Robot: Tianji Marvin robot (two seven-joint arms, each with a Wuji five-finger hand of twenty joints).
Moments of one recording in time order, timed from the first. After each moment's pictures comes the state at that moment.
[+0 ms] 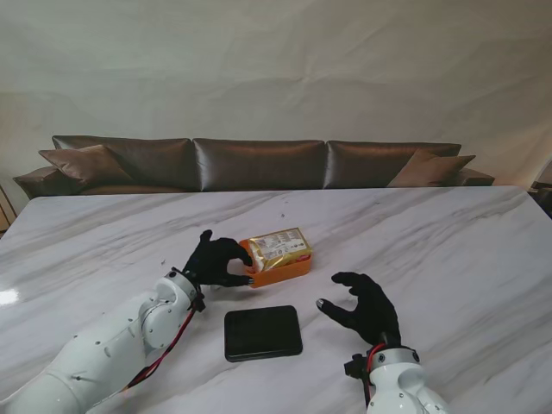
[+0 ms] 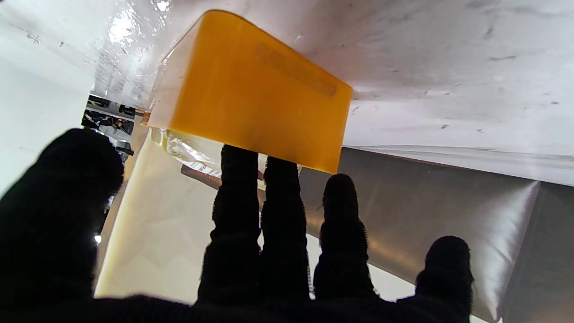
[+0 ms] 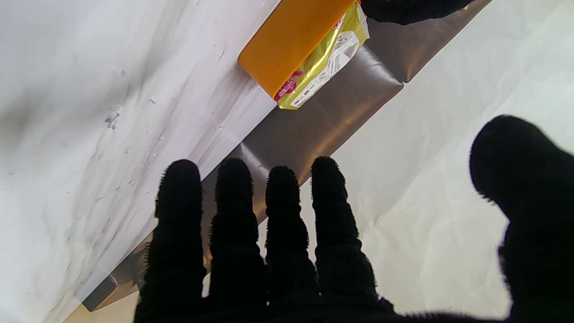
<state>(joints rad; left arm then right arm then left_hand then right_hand) 1.09 -1.16 -0.74 -0.95 0.73 -0.28 0.39 -1.91 -1.20 1.21 -1.86 -0.49 0.20 -0.41 0.27 -0.51 0.59 -0.03 0.73 -0.16 0.60 0.35 0.66 -0.16 0.46 0.35 0.43 -0.04 0.36 0.32 -0.07 0.39 0.39 0.20 0.15 -0.66 0.90 0.15 0.49 0.05 0.60 0.27 0.47 0.07 0.64 0.44 0.54 0.11 0.45 0.39 0.31 0.18 1.04 0.52</state>
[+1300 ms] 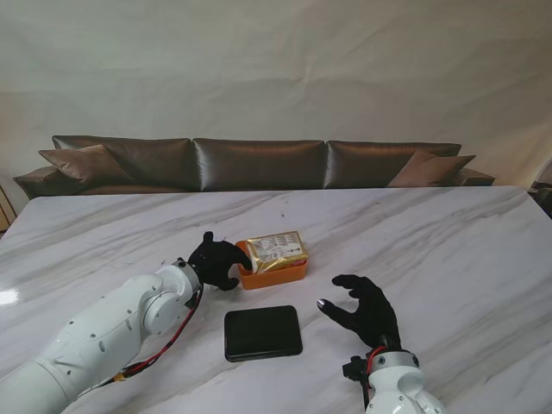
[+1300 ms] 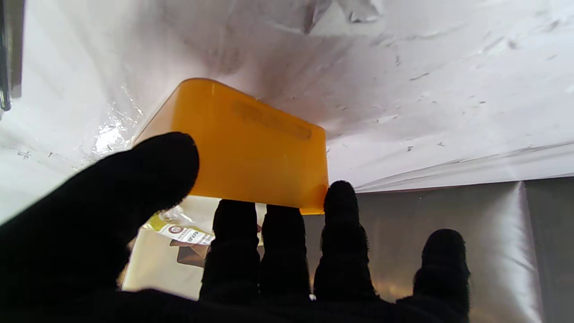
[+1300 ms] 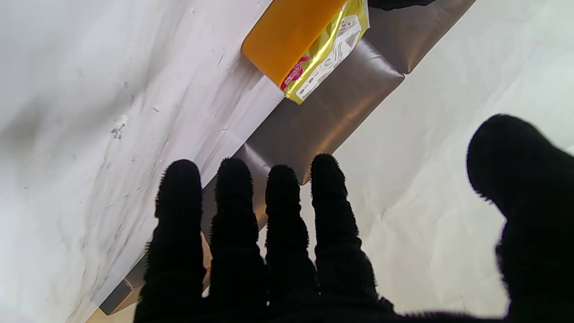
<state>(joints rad) 1.05 -1.09 -0.68 -1.10 0.86 -0.12 0.08 -1.92 -1.21 1.21 -1.86 -0.45 0.19 -0.44 0.36 -0.58 1.00 0.21 0.56 -0.17 0.51 0.34 0.50 -0.17 0.44 0.35 0.39 -0.04 0.32 0.34 -0.07 0.37 0.49 0.24 0.16 -0.66 0.90 0.15 0.51 0.05 0.60 0.28 0.48 0.07 0.65 0.44 0.54 0.11 0.45 0.39 0.31 0.18 1.04 0.52</state>
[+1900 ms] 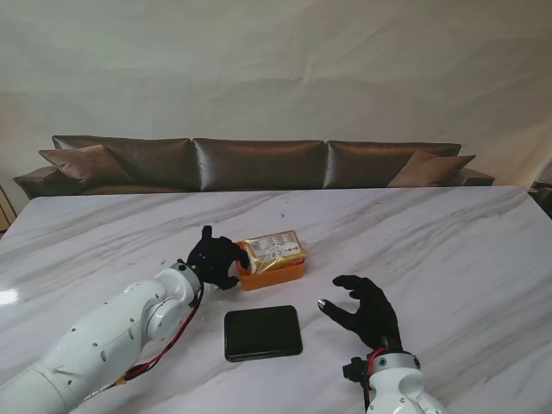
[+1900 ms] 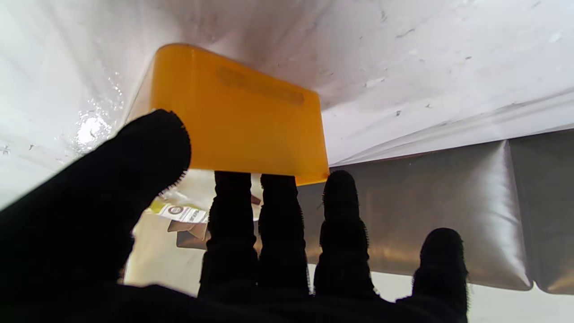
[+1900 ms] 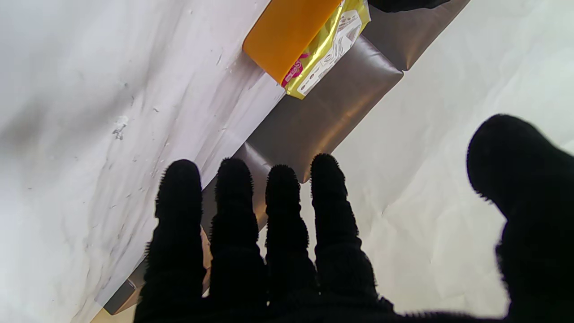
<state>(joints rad) 1.08 -1.09 -0.70 -1.13 0.94 -0.06 0.18 -1.93 -1.21 1.21 -1.87 -0.44 0.19 -0.44 0.41 -0.66 0.97 -0.05 0.59 -0.22 0.68 0.41 0.60 -0.20 0.54 0.39 0.43 -0.04 0.39 0.39 -0.07 0.36 0.50 0.24 0.16 -0.66 0.90 0.15 0.52 0.05 0.60 0.28 0.48 0.07 0.65 0.44 0.54 0.11 0.45 0.39 0.31 0.18 1.04 0.52</state>
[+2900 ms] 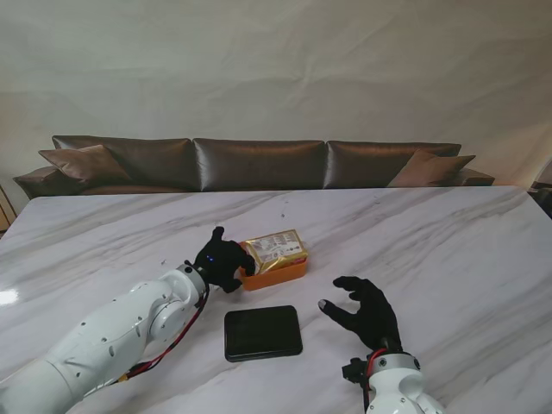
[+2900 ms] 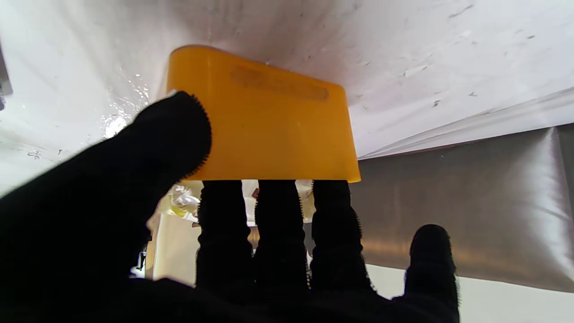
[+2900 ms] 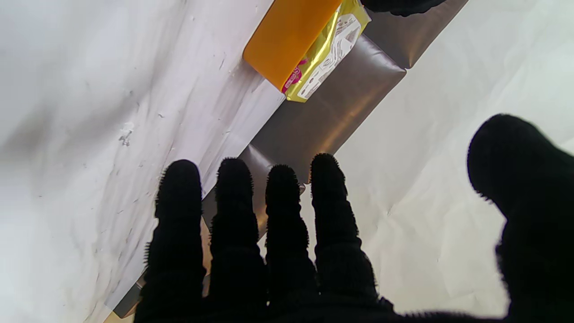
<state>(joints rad) 1.01 -1.11 -0.59 -1.05 0.92 -0.11 0.28 -1.93 -1.22 1.21 -1.87 -0.42 0.20 -0.45 0.50 -0.79 1.05 -0.14 0.72 -0.32 0.79 0.43 0.78 -0.21 0.57 0.39 0.55 -0.11 0.43 0.38 -0.06 0.28 0.52 0.27 0.16 -0.66 0.90 0.14 0.52 0.05 0.60 0.28 0.48 0.07 0.65 0.44 0.54 0.11 0.45 0.39 0.31 0.18 1.04 0.52</state>
